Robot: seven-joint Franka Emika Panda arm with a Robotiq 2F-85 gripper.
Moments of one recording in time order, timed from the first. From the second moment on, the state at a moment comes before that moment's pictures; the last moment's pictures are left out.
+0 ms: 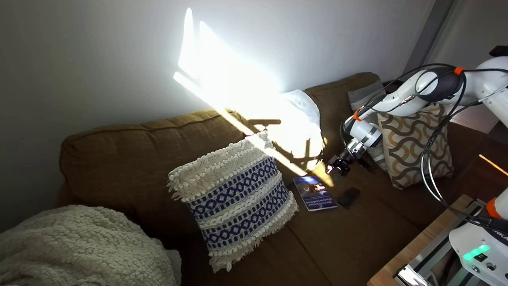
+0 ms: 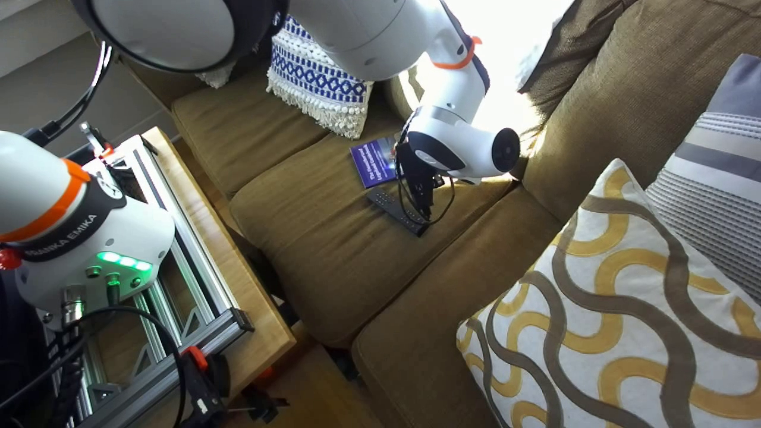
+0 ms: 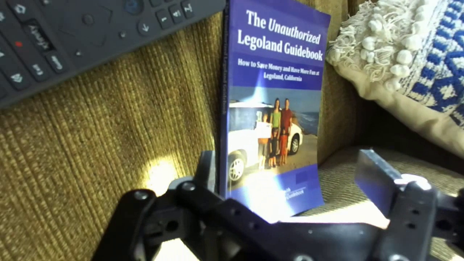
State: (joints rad) arm -0.46 1.23 0.11 -1.52 0.75 2.22 -0.82
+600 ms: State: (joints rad) arm -0.51 0.92 0.05 -1.77 0.75 2.21 -0.81
